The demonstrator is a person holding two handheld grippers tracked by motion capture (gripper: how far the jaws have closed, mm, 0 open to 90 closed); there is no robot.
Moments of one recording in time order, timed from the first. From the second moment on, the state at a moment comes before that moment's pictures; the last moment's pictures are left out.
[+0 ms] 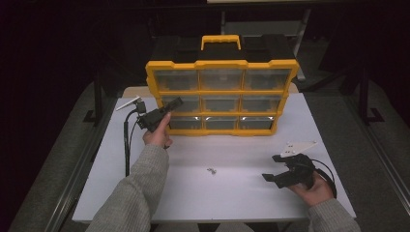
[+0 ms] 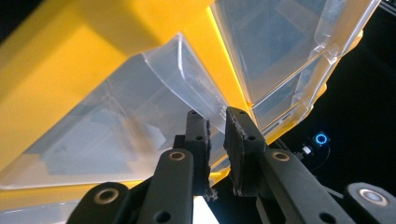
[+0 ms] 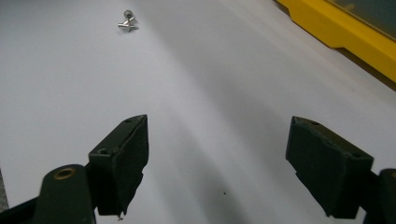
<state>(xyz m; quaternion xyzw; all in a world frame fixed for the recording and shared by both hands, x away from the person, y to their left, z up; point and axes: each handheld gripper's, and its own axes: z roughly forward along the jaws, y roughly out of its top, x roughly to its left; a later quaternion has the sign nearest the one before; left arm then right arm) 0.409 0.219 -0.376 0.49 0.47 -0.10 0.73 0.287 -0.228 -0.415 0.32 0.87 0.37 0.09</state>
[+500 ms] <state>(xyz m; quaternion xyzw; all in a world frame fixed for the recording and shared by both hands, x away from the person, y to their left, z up) 0.407 0.218 -0.381 0.50 0.45 -0.11 0.74 0.287 -0.229 -0.416 0.32 0.87 0.37 0.08</state>
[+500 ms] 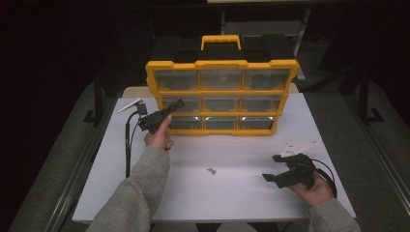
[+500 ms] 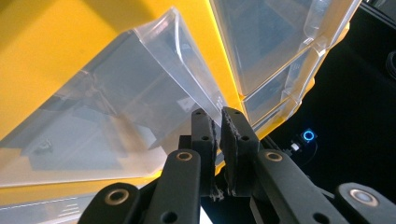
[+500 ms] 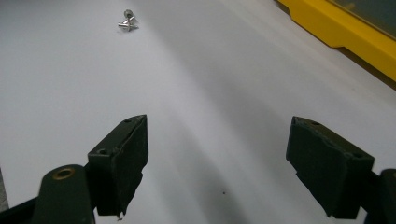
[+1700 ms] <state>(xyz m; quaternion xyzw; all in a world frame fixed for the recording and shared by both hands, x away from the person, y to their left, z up) 0.394 0.222 -0.378 0.53 0.43 -0.10 0.73 0.287 -0.228 -0.417 0.31 0.87 0.37 0.08</state>
